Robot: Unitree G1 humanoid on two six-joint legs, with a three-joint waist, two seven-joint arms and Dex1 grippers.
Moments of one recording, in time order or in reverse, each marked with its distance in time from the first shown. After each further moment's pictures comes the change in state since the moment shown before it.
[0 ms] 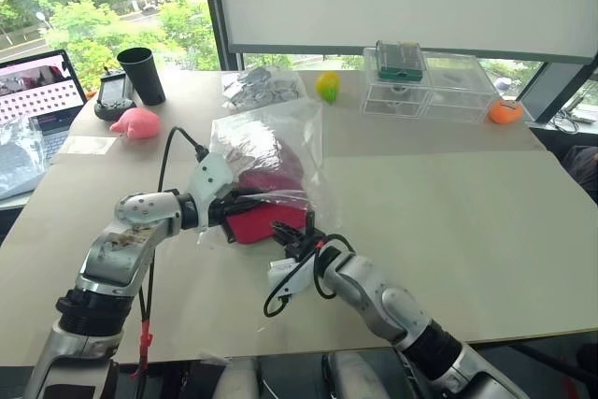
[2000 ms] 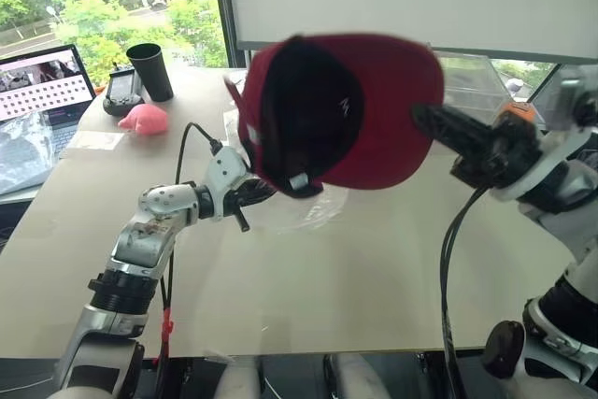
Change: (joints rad) left arm -0.103 -0.103 -0.046 0.215 0.073 -0.155 -0.023; right arm -0.238 -0.145 -1.323 -0.414 2.117 1.208 0.262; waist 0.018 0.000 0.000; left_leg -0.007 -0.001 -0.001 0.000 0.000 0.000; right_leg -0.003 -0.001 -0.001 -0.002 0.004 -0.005
